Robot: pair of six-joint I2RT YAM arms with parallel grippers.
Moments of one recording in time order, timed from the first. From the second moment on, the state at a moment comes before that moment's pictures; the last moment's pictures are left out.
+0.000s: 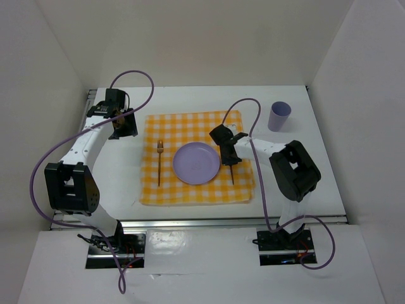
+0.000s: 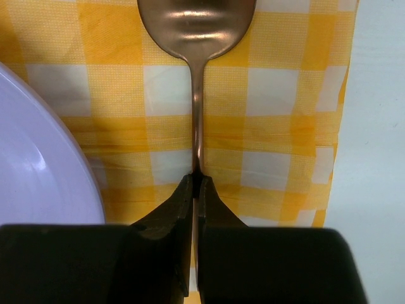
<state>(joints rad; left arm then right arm) -0.03 1.61 1.40 -0.80 -0.17 -0.26 0.61 1.84 1.15 -0.52 0.37 0.47</state>
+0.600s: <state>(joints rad) -0.03 1.61 1.40 -0.80 -0.17 -0.24 0.59 1.81 1.29 -0.58 0.37 0.49</state>
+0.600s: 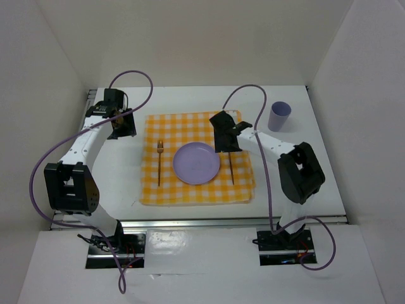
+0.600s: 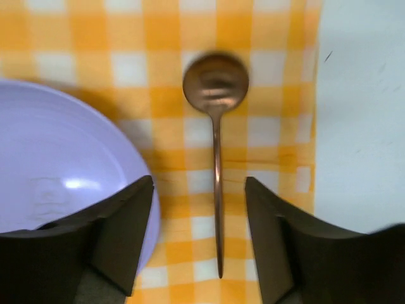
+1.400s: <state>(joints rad) -0.03 1.59 1.39 -0.79 -0.17 -0.24 -0.16 1.98 1.86 -0.70 0.14 0.43</state>
